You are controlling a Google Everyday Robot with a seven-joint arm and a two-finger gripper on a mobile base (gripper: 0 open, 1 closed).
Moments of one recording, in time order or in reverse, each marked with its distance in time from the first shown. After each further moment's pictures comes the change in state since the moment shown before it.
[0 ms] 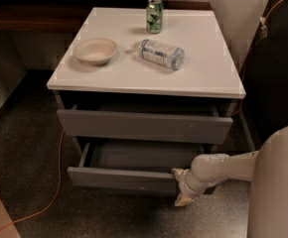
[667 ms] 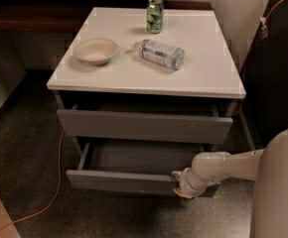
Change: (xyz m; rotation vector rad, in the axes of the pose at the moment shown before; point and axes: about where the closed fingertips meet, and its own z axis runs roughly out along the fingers) arm -0.003 -0.001 -0.010 0.000 0.000 0.000
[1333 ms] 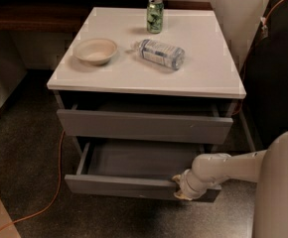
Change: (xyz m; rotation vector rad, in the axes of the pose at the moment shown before) arm -0.003 0.003 -0.002 -0.003 -0.006 0.002
